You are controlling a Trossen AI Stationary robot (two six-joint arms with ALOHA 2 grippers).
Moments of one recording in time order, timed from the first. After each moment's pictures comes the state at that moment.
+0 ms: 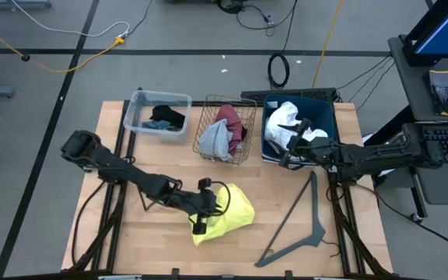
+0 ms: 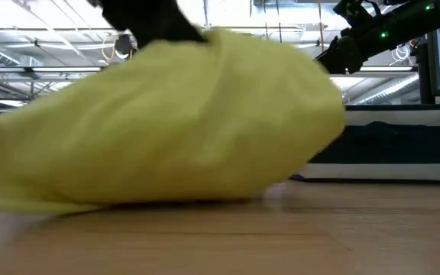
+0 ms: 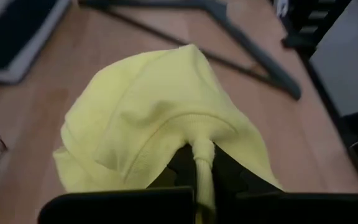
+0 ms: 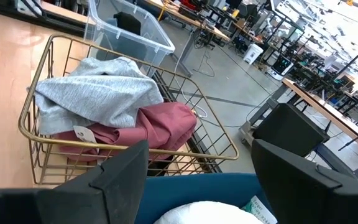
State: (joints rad) left arm -0.41 1.62 1.03 -0.06 -0.22 -0.24; right arm -0.02 0.82 0.45 0.15 0.60 -0.35
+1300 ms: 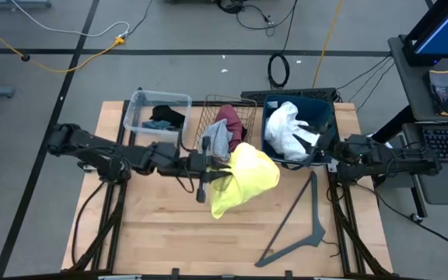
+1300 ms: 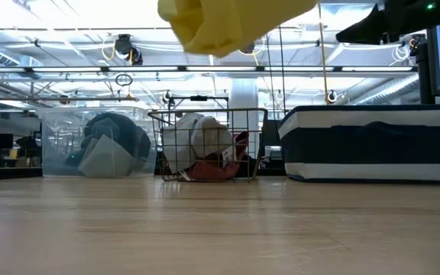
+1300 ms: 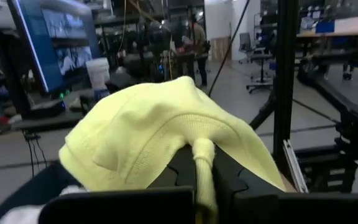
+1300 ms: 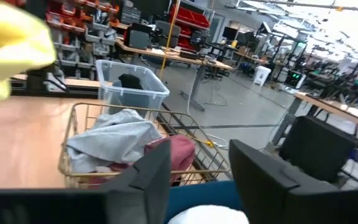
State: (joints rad) left arm -0.21 1.41 1.09 0.36 -0.13 0.13; right arm 0.02 0.38 0.45 -0.12 0.57 -0.23
